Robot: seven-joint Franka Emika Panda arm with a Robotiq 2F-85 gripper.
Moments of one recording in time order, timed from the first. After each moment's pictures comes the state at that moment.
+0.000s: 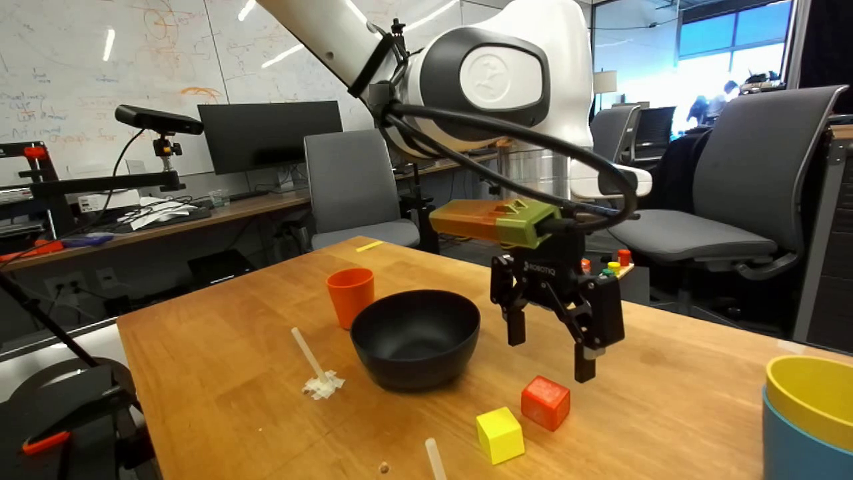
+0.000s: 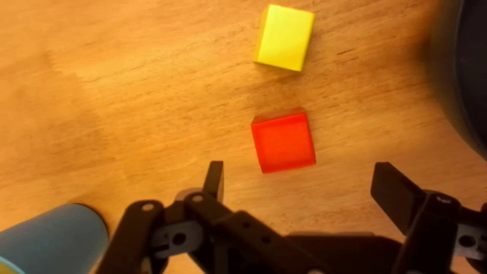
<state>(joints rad) -0.24 0.63 -0.17 -1.74 -0.07 2.29 -0.16</state>
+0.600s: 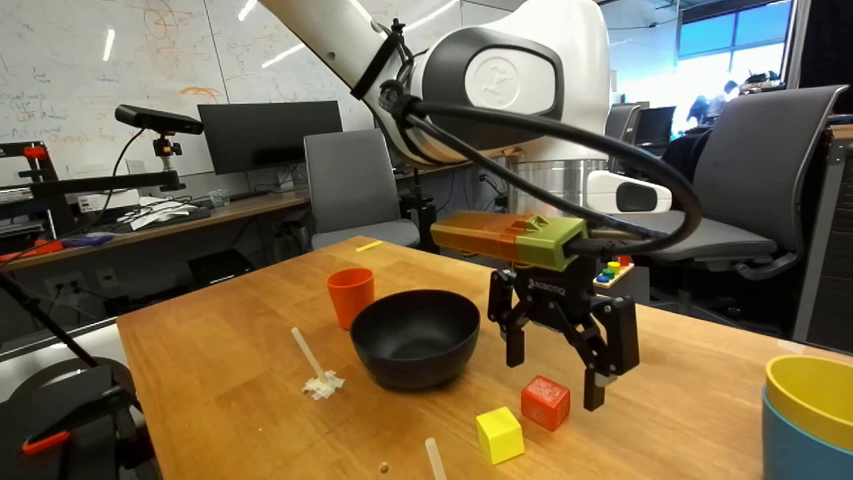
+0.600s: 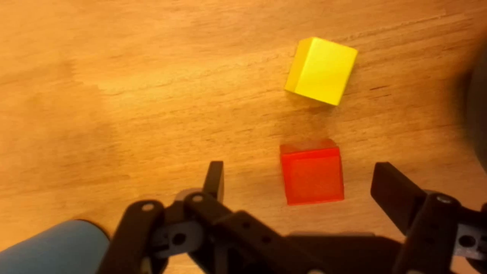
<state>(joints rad) -0.28 0.63 -0.16 -1.76 -0.07 2.28 -0.28</state>
